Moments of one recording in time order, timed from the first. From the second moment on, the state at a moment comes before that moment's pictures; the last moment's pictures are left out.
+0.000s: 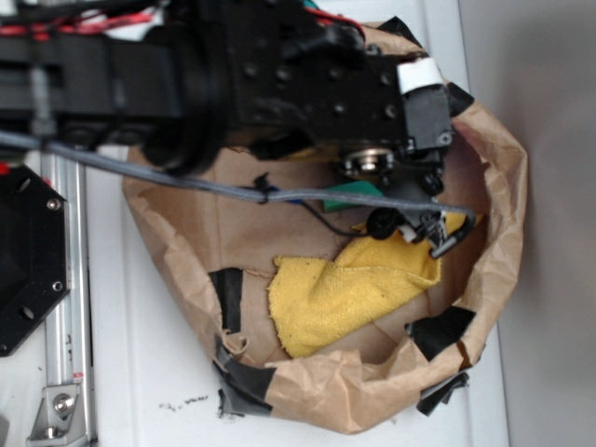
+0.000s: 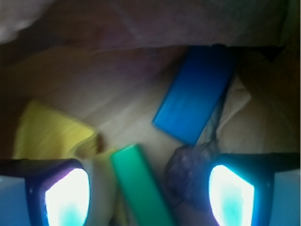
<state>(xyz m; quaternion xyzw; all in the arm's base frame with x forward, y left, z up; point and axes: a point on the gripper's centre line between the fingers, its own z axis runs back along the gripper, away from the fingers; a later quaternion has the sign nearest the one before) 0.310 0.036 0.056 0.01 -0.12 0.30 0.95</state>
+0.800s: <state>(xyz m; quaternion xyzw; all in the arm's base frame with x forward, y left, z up) 0.322 0.077 0.043 0.02 -0.11 0.34 0.93</state>
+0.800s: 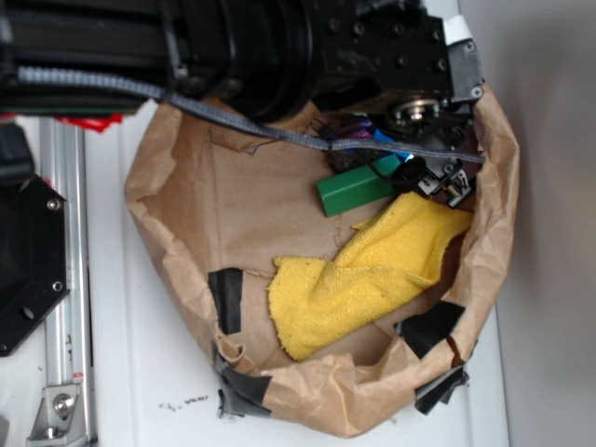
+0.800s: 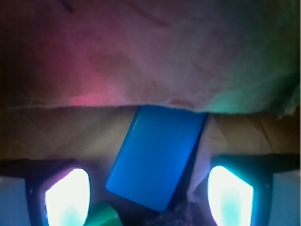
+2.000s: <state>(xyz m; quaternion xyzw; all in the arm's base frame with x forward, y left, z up) 0.331 0.065 0.009 0.00 -0.08 0.35 0.93</state>
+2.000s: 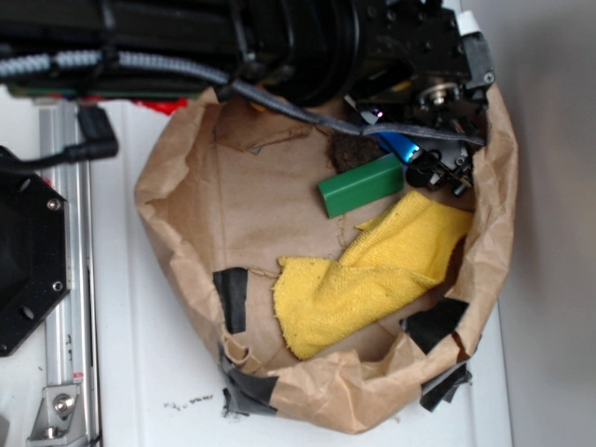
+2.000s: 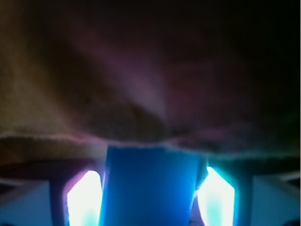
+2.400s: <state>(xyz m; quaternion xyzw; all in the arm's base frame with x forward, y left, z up) 0.318 0.049 0.015 -0.01 -0.10 0.32 0.94</state>
